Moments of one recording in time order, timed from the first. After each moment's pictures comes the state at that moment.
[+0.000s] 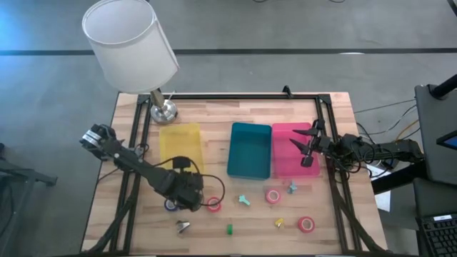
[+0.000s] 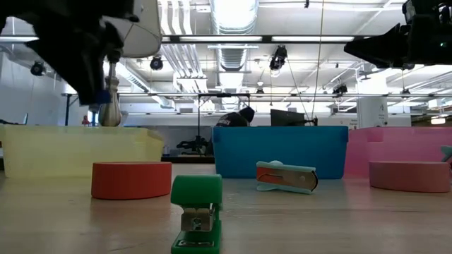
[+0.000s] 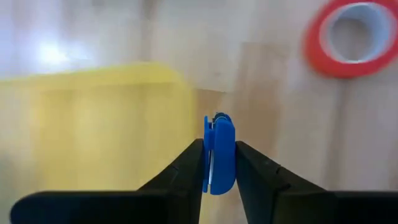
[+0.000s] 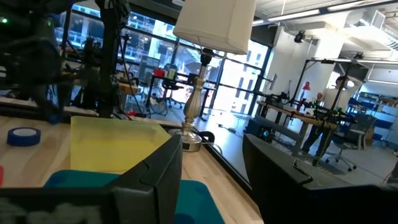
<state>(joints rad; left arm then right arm) -0.51 1.59 1.21 -1.08 -0.39 -0.60 0.05 0.17 0.03 0.32 0.36 -0.29</state>
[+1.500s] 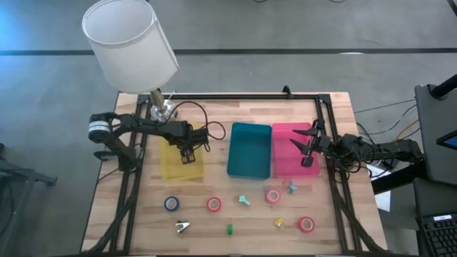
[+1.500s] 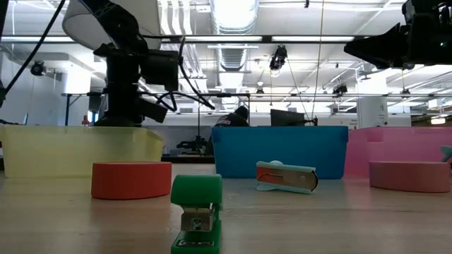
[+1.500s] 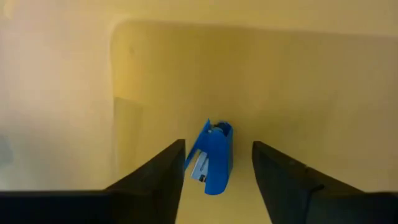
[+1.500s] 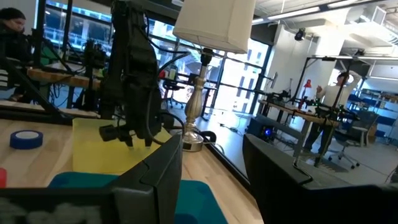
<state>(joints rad) 0.21 1.59 0.89 -0.79 -0.28 -0.03 0.05 0.17 0.03 0.32 0.36 -0.27</state>
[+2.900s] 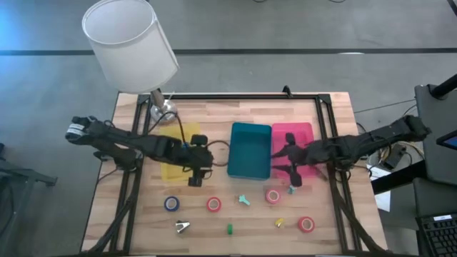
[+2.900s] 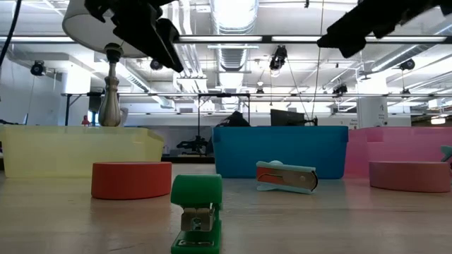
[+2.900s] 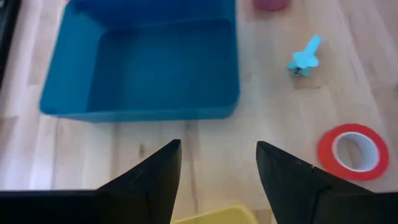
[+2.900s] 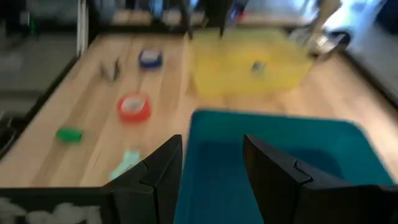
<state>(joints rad) -0.19 1.34 1.05 -0.55 -0.20 0.03 0.26 0.93 0.59 -0.12 0.20 0.13</state>
